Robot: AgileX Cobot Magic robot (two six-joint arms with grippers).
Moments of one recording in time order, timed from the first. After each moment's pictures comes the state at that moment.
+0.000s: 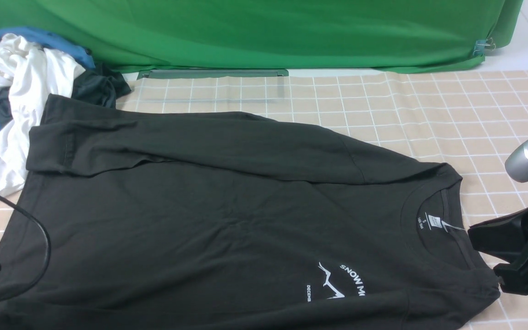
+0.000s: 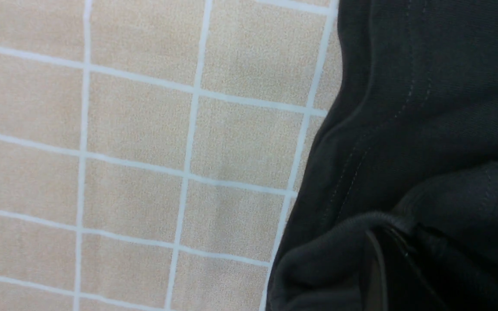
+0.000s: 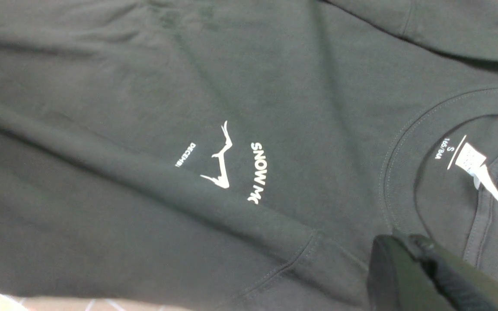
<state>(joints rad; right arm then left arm) 0.36 0.93 -0.69 0.29 0.69 -0.26 0.36 1.39 -0.74 0.04 0.95 0.18</state>
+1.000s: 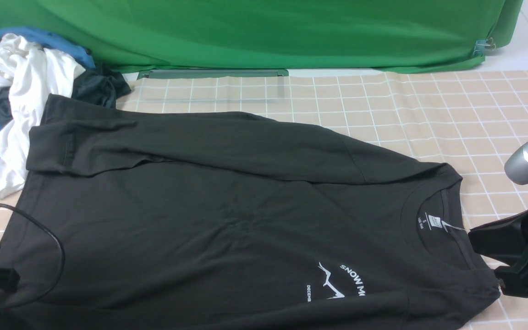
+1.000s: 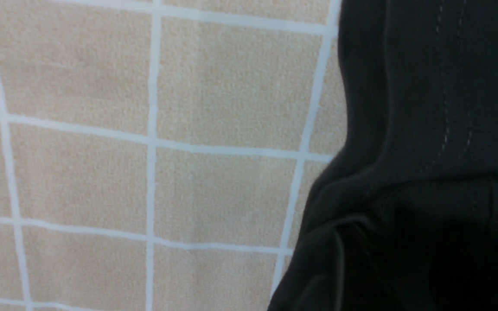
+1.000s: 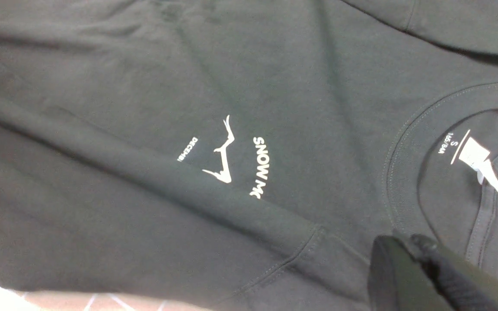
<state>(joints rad) 0.36 0.93 -0.69 0.29 0.70 -0.26 0.36 1.53 -0.73 0.01 0.87 0.27</state>
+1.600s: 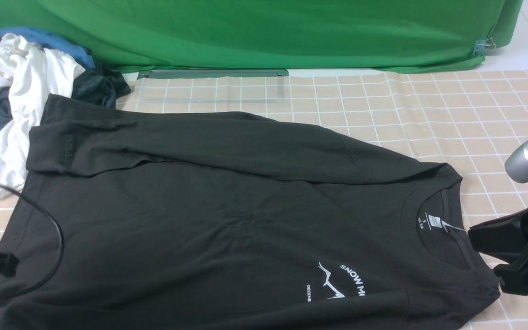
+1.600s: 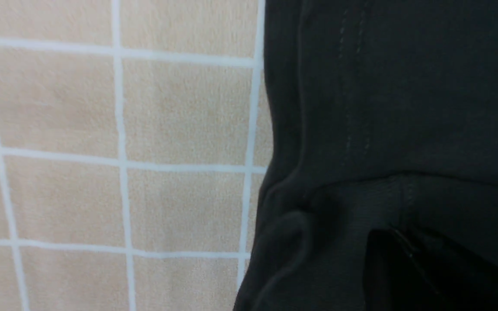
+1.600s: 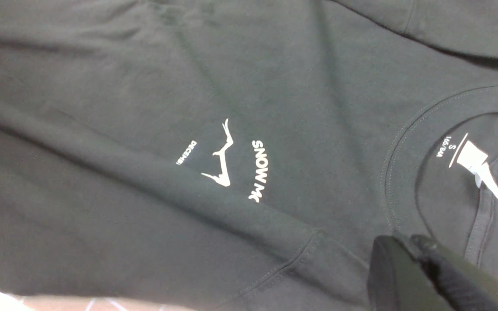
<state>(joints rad) 0.36 0.93 -0.69 0.29 0.69 -0.26 0.33 1.39 -0.75 -0.06 0.89 0.34</state>
